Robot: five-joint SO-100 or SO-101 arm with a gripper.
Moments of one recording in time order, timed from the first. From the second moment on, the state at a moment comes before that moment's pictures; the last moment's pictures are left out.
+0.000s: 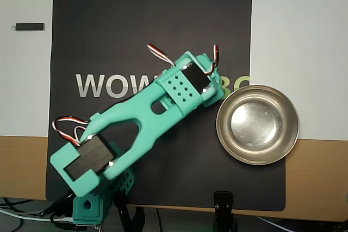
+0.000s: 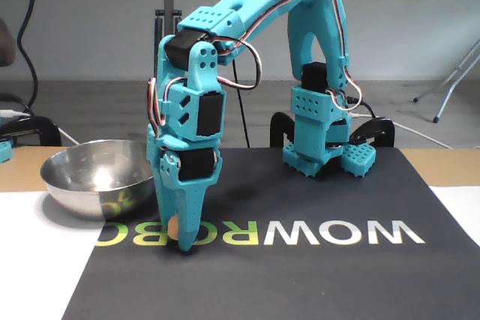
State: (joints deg) arm 47.6 74.4 100.4 52.2 -86.2
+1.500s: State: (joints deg) arm 48.4 94.0 93.3 67.6 -69.1
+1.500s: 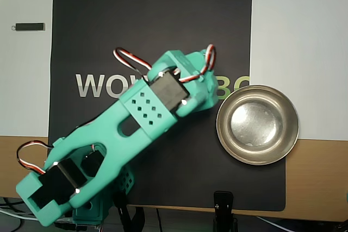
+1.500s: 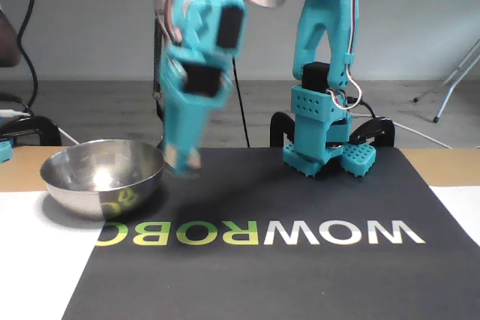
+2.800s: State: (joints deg) arm 68.6 78.3 77.5 67.8 -28.4
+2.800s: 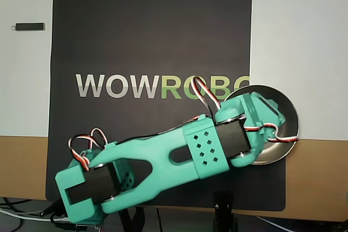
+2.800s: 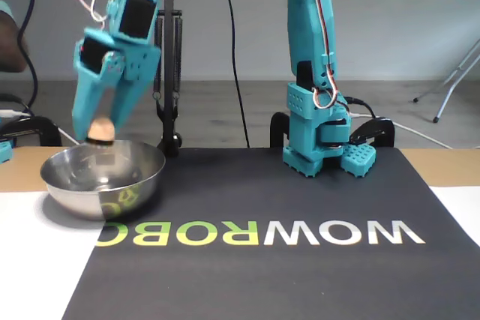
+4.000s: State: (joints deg) arm 72.3 72.3 77.4 66.1 -25.2
